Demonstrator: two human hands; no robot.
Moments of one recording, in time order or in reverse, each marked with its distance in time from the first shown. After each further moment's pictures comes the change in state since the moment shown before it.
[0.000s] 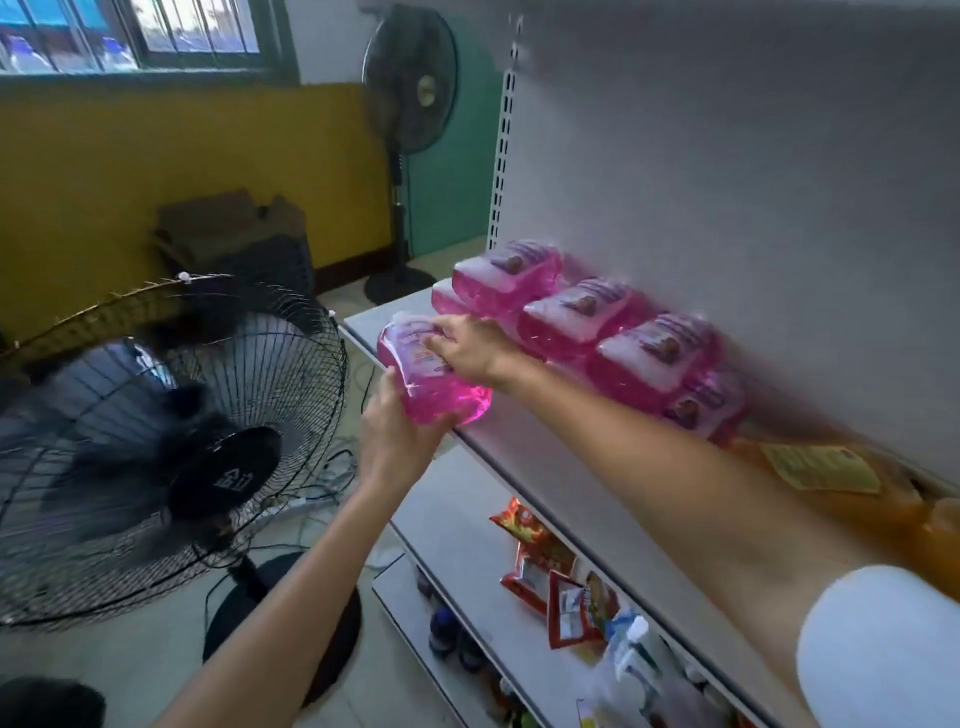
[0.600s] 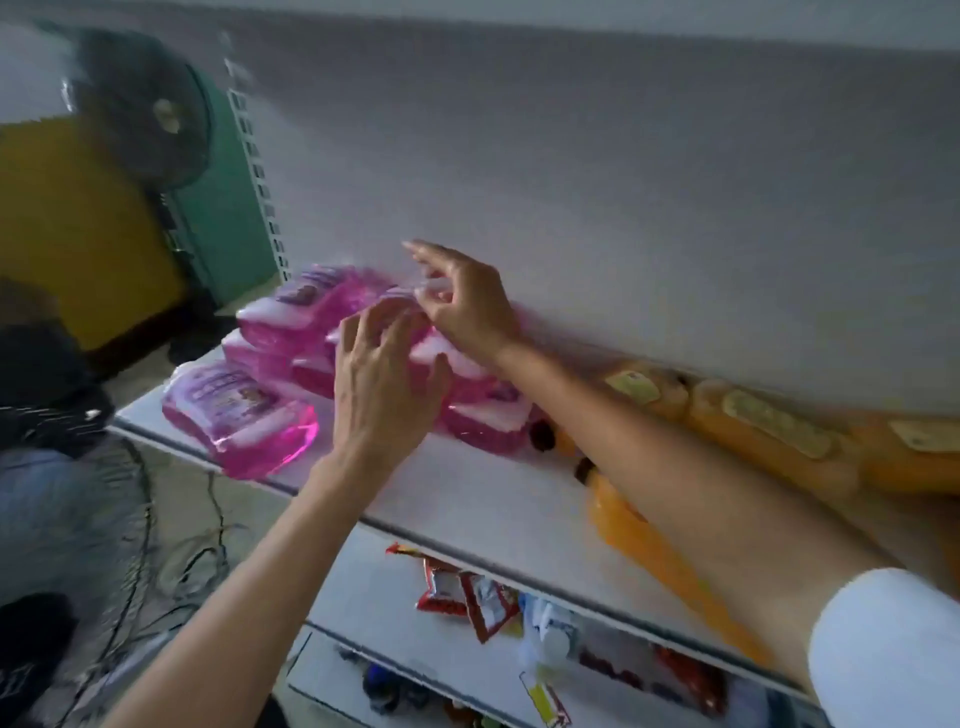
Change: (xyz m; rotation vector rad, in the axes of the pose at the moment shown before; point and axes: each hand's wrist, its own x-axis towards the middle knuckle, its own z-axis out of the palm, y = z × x) left_hand -0.002 0.116 0.057 0.141 -0.091 0.792; right_hand -0.088 0.056 -0.104 0.106 0.701 0.023
